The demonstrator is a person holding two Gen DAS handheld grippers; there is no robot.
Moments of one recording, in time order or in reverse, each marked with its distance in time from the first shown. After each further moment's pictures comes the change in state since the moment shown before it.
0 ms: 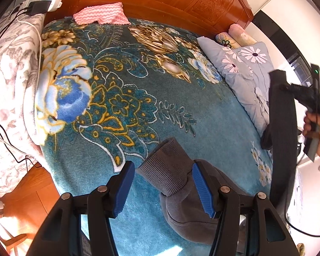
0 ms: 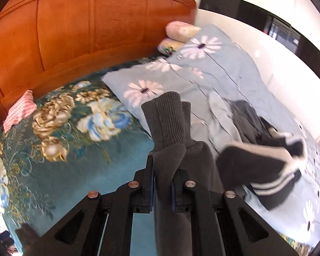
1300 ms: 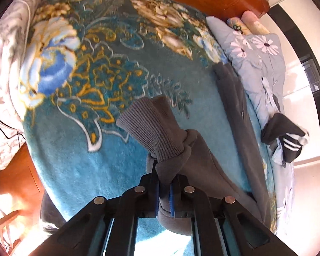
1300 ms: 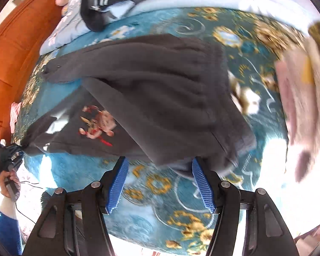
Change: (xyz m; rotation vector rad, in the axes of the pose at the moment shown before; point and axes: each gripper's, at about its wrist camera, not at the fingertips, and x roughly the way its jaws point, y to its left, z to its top) left arm 0.017 -0.028 0.006 -0.094 0.123 0.022; right arm -0.245 -0.188 -0.489 0.814 0.473 0.051
